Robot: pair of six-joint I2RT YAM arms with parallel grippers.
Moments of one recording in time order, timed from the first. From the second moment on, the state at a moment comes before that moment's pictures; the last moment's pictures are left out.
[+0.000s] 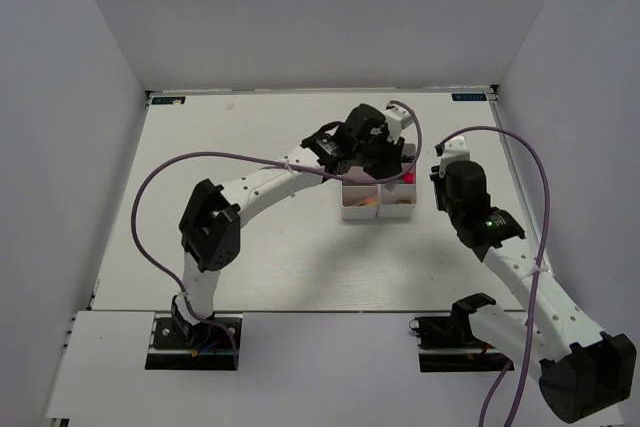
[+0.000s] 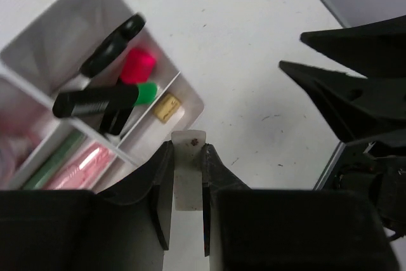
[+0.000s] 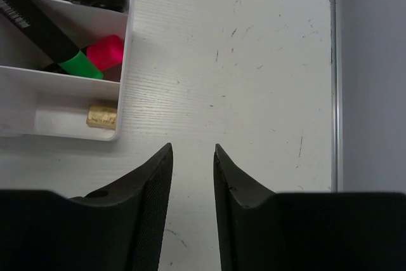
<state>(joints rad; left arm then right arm) -0.90 1.96 1.76 -0.39 0.19 -0.28 0.39 0.89 0.72 -0.40 0.37 -0.09</state>
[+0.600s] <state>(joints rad) -0.88 2.15 1.90 -0.39 0.45 -0.17 0.39 0.87 0.70 -0.38 0.37 -0.09</state>
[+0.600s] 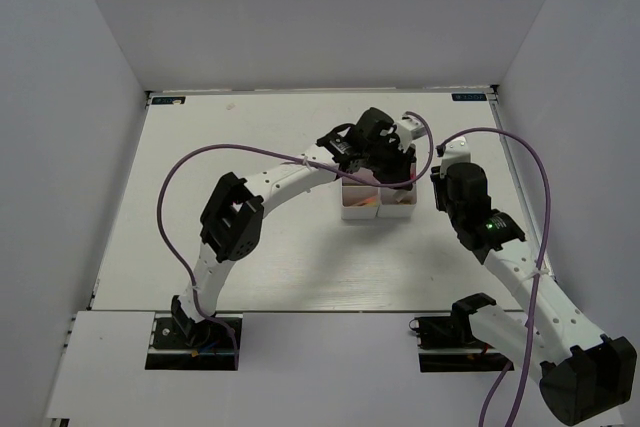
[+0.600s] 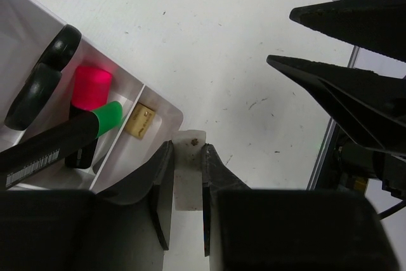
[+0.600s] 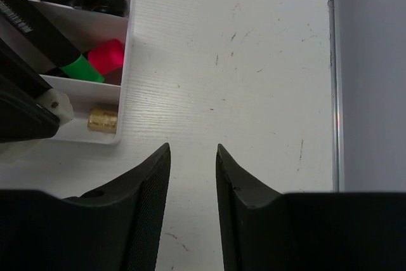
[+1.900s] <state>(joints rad) -0.88 2.24 1.94 -0.42 0.34 -0.07 0.39 0.86 0.69 -0.36 0.37 -0.09</state>
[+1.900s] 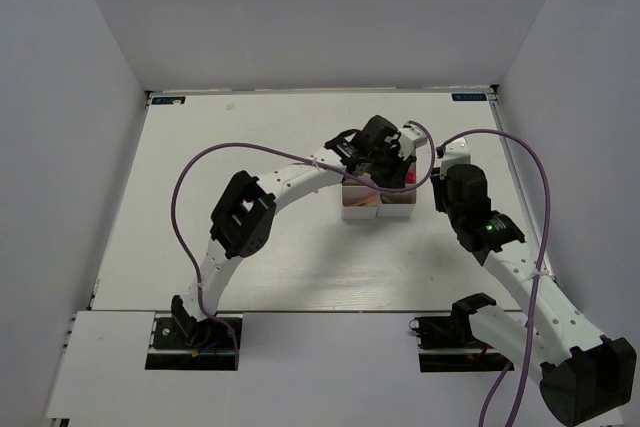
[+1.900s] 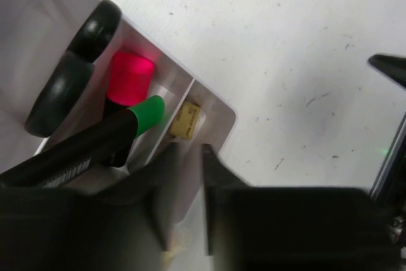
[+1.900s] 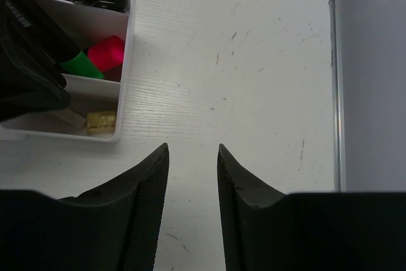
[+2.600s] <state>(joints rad) -0.94 1.12 1.10 -0.42 0.05 -0.17 0.38 0.87 0.69 -0.43 0.21 -0.08</state>
